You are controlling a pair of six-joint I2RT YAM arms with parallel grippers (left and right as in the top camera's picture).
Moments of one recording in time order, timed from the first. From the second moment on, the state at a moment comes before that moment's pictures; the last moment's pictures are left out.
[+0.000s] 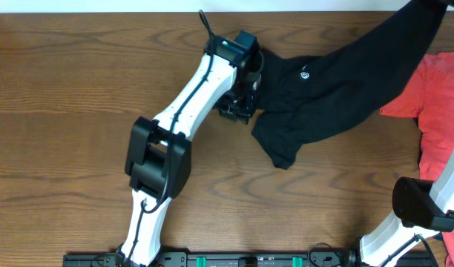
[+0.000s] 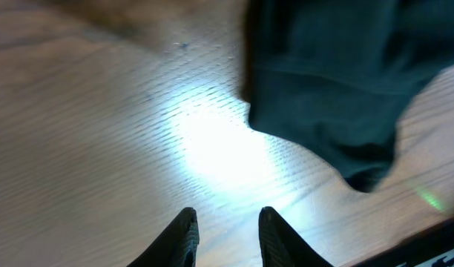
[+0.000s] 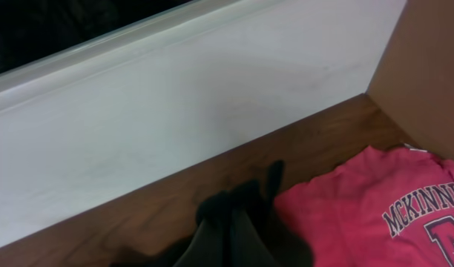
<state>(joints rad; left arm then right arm) -0.51 2.23 2.00 -1.38 0.26 -0.13 -0.12 1.88 2.63 -1.23 0.13 0.30</state>
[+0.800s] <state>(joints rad) -0.57 2.38 2.00 -1.22 0.42 -0.15 -0.12 1.88 2.63 -1.24 0.07 0.27</state>
